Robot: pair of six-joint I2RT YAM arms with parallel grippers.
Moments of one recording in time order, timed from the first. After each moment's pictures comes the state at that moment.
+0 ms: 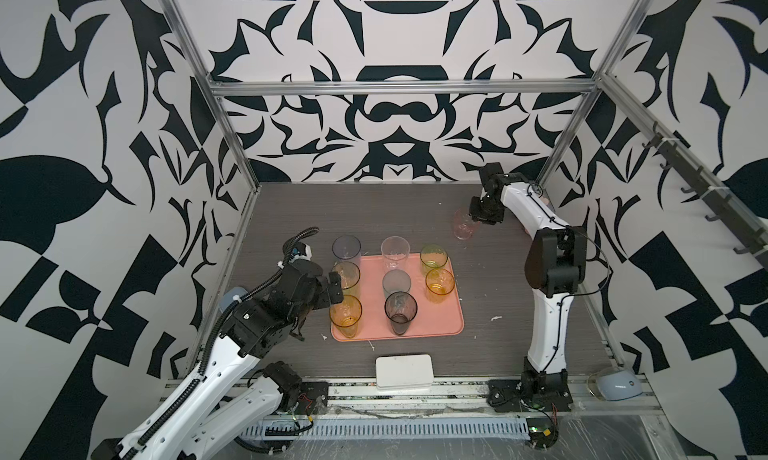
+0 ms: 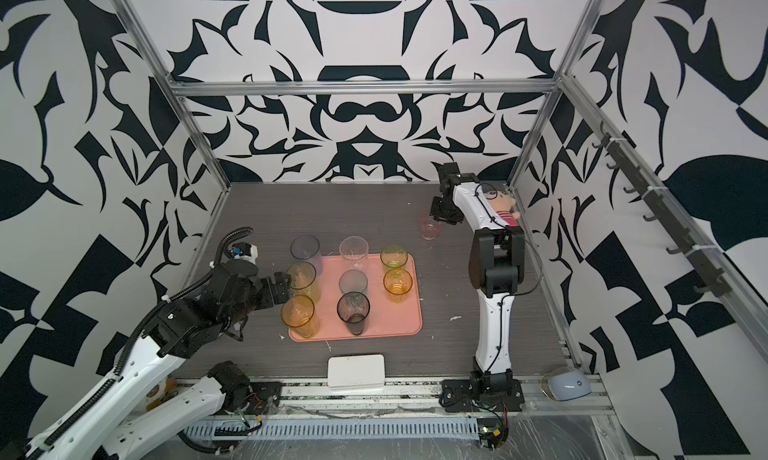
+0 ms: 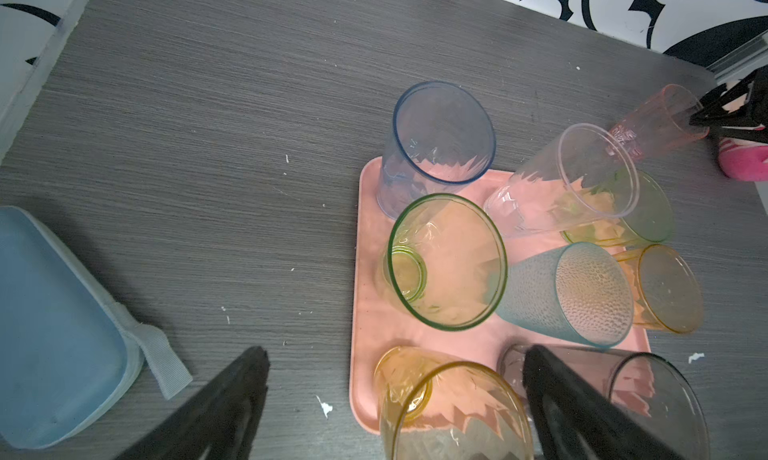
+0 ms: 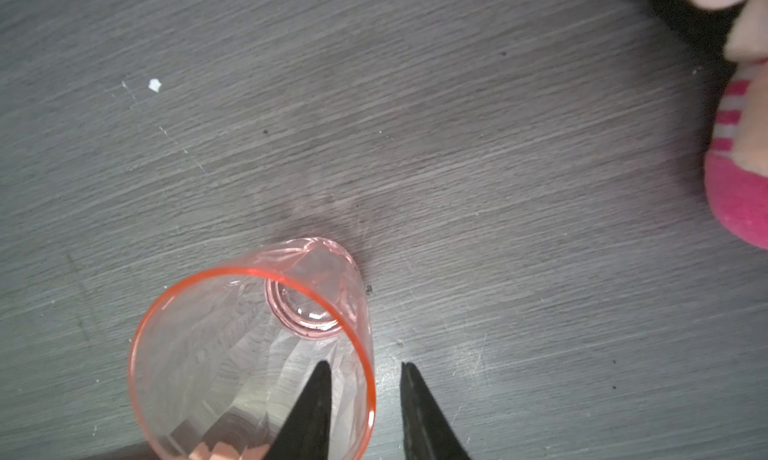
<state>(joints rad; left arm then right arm) -0.66 0.74 0.87 -0.92 -0.32 -0.65 0.11 2.17 1.95 -1.02 0.03 0.40</state>
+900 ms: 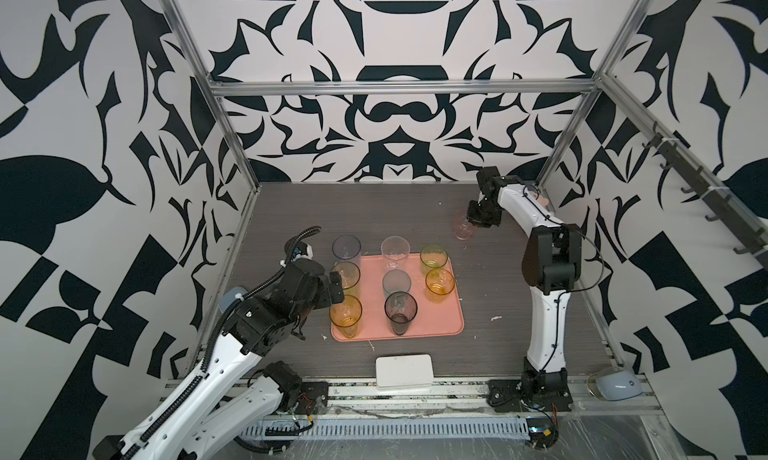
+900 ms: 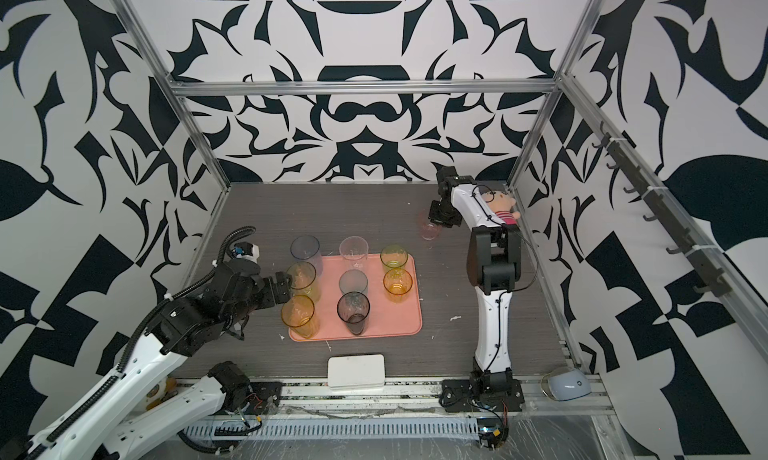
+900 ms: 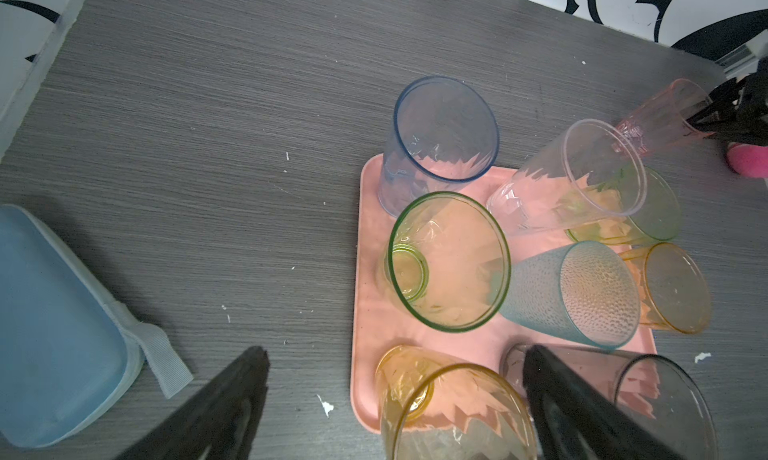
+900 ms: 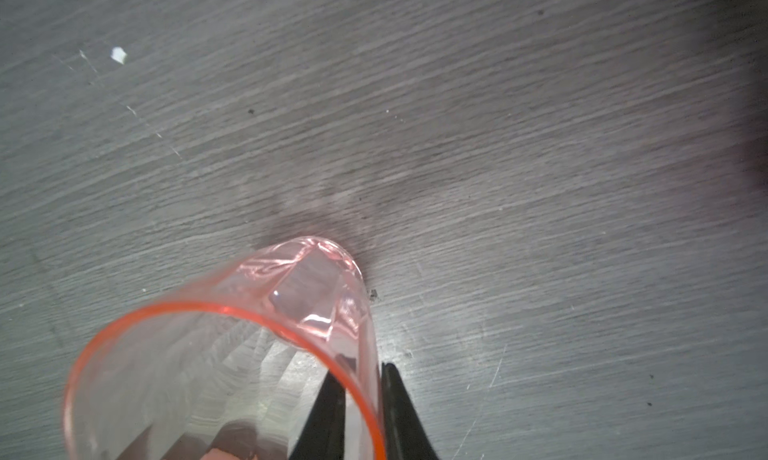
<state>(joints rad) -0.66 0.76 0.87 -0.92 -0.32 -0.65 0.11 2.21 1.95 -1.02 0.01 0.40</state>
